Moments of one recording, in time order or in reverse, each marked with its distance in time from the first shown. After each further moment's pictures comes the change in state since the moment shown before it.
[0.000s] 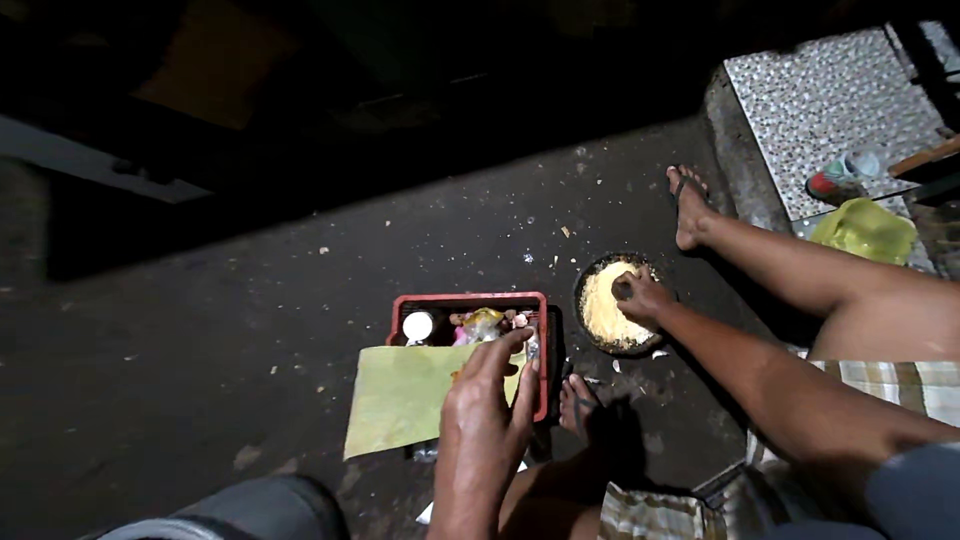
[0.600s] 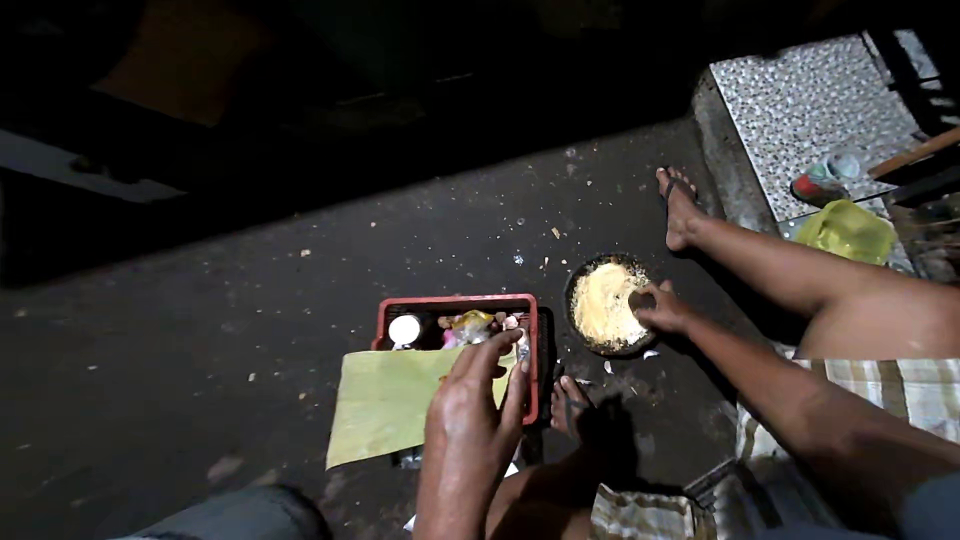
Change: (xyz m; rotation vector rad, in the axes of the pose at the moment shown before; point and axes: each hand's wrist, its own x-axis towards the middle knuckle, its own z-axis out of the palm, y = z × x) left_hand 0.003 0.002 0.003 -0.004 0.000 0.017; right_hand -0.028 0.058 -0.009 0.133 -0.017 0.034
